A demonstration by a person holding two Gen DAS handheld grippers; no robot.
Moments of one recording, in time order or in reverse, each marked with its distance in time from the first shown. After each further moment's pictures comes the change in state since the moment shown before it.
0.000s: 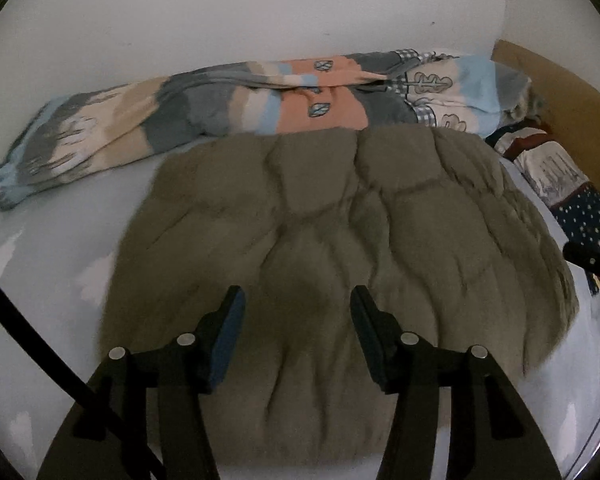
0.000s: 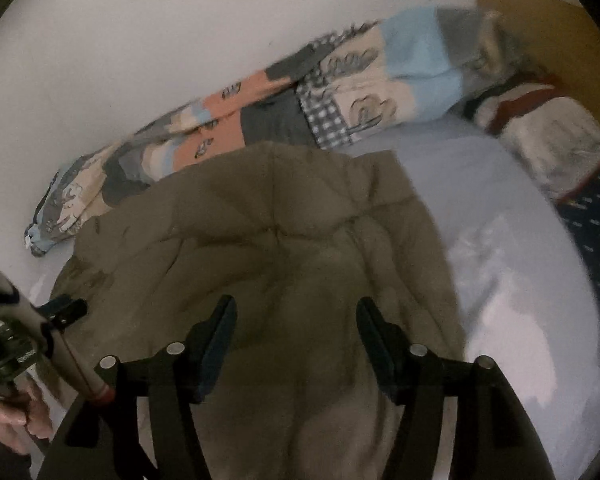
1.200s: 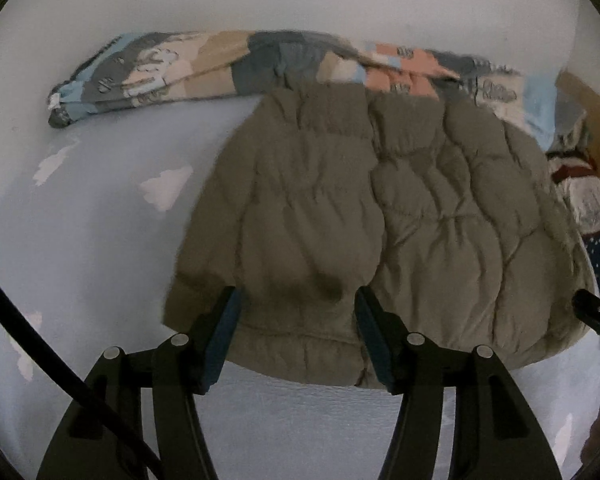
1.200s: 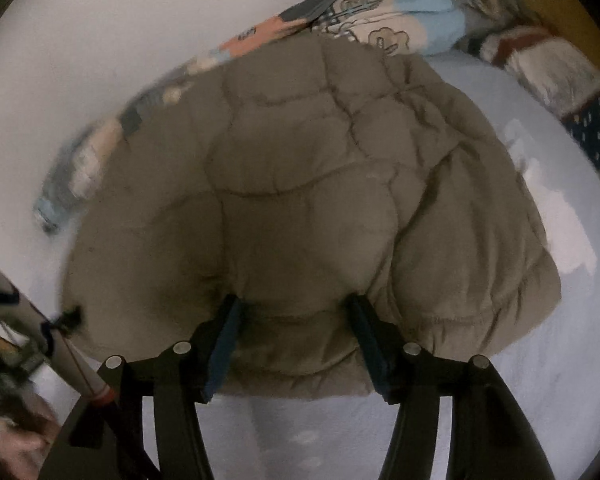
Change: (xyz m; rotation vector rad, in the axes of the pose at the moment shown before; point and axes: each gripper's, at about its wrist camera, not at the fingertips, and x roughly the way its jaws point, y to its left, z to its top) left arm -0.019 0.052 -0.050 -0.218 0.061 0.122; right arm 0.001 0.038 -0.072 0.108 0.148 0.083
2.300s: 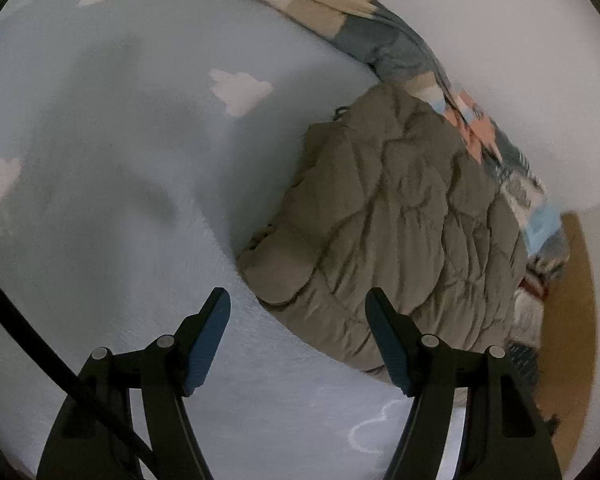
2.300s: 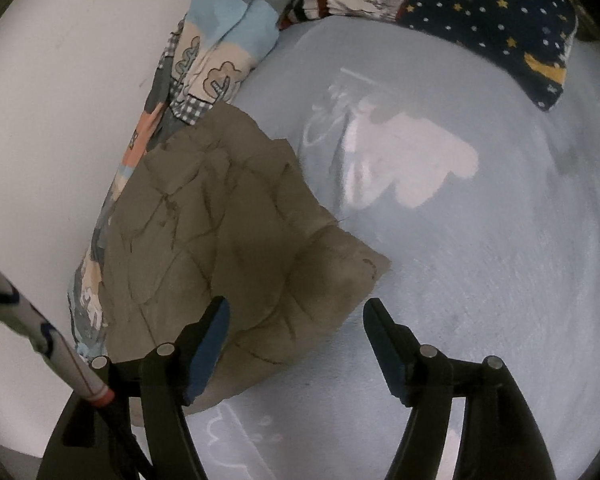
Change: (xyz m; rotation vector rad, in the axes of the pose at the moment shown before) left arm 0.020 0.122 -0.013 -0.565 0.221 -0.244; right arm -0.061 -0.141 -0.012 0.540 -0.034 0.027
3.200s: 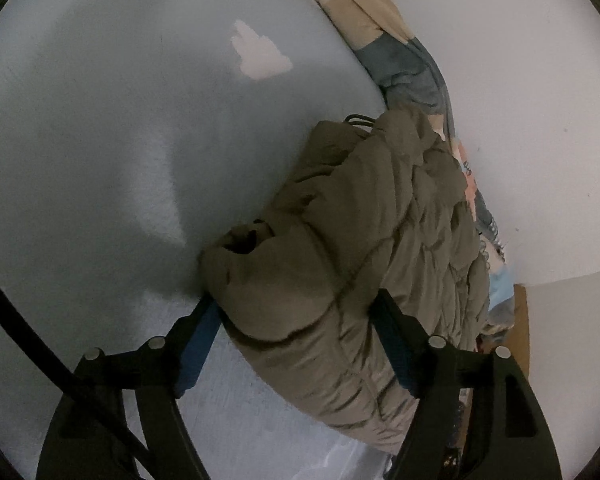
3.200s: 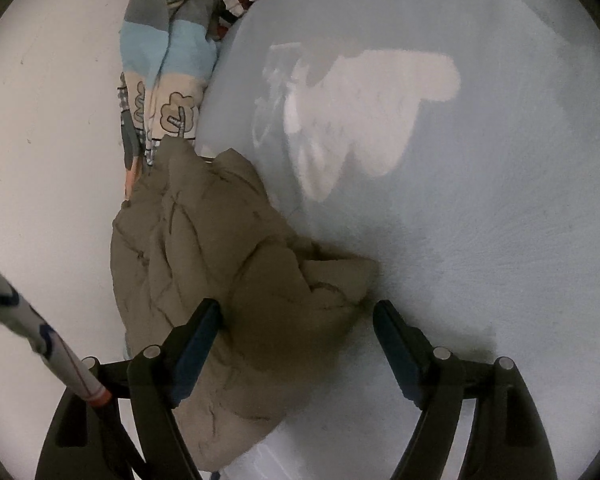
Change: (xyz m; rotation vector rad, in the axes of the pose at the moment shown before) left arm 0.060 0.030 0.003 -0.246 -0.045 -0.235; right arm 0.055 -0.060 0.003 0.320 0.002 0.184
